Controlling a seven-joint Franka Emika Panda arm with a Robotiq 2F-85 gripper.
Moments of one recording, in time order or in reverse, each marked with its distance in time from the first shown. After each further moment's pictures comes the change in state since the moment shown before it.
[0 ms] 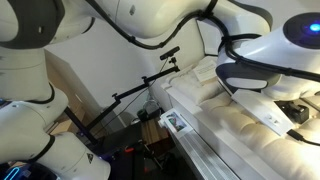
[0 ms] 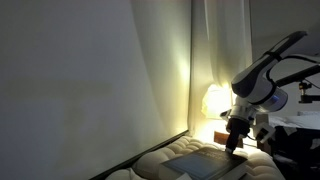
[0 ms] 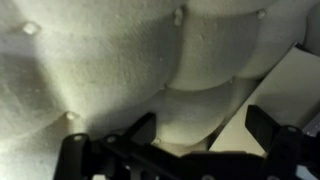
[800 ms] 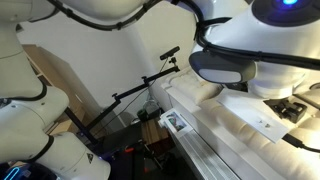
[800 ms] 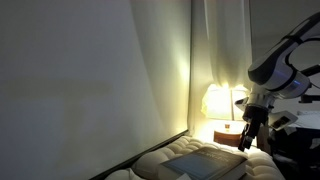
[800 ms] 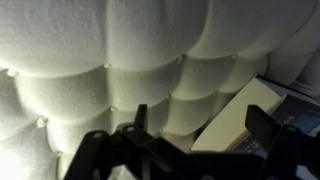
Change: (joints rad) arm -0.054 -0.223 -0.007 -0.243 0.011 0.040 -0.138
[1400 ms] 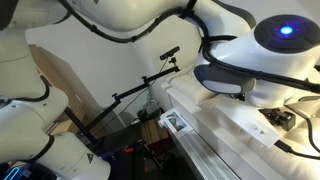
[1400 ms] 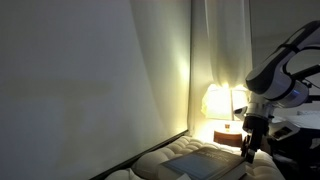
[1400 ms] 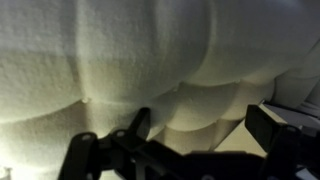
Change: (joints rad) arm 0.026 0.071 0.000 0.020 -0.003 0.000 0.000
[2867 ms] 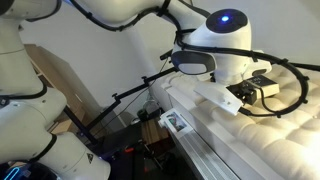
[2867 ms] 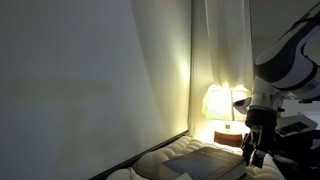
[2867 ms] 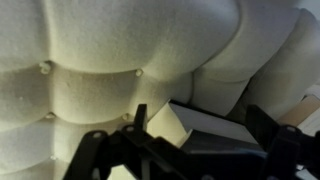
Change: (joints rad) arm 0.129 -0.128 0.035 -0.152 0.022 0.093 0.002
